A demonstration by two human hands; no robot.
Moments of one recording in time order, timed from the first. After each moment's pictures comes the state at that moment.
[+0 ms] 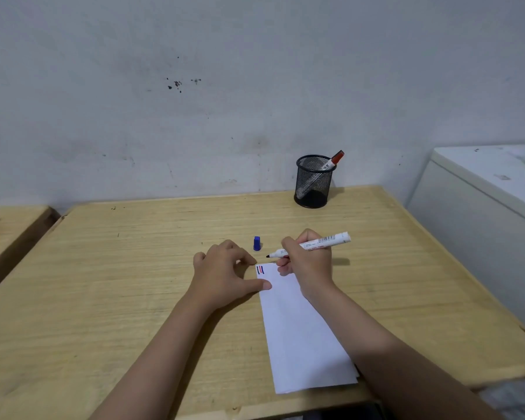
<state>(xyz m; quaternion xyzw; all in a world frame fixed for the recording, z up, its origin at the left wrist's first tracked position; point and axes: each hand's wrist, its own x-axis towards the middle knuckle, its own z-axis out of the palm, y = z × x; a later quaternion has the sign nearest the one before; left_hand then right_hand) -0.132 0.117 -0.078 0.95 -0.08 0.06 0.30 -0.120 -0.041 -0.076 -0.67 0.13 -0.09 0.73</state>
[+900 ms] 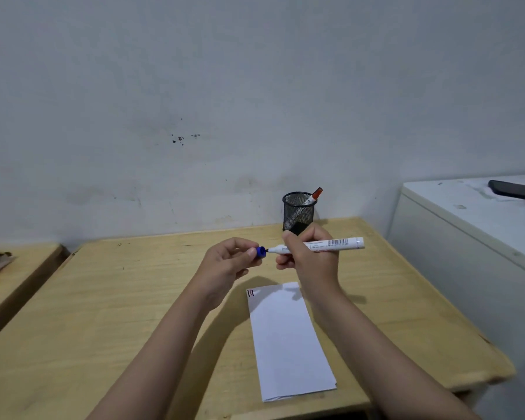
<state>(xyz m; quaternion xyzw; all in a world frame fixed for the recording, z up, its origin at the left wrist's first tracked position) -0.146 0.097 -0.008 0.67 -0.09 -0.05 0.73 -0.163 -0.057 0.004 -0.60 -0.01 -0.20 0.78</state>
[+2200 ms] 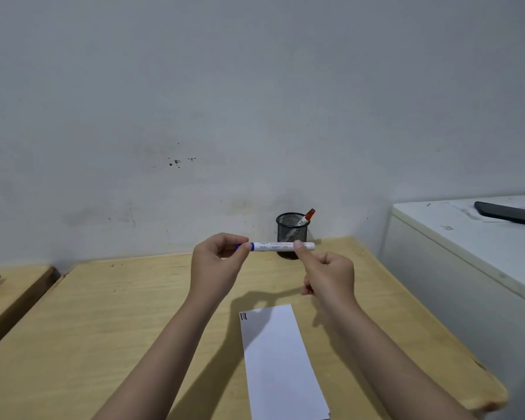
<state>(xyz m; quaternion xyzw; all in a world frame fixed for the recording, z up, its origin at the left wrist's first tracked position) -0.140 0.076 0.025 0.72 -0.05 0.21 0.66 -0.161 -0.086 0.018 -0.68 0.13 -0.20 0.70</state>
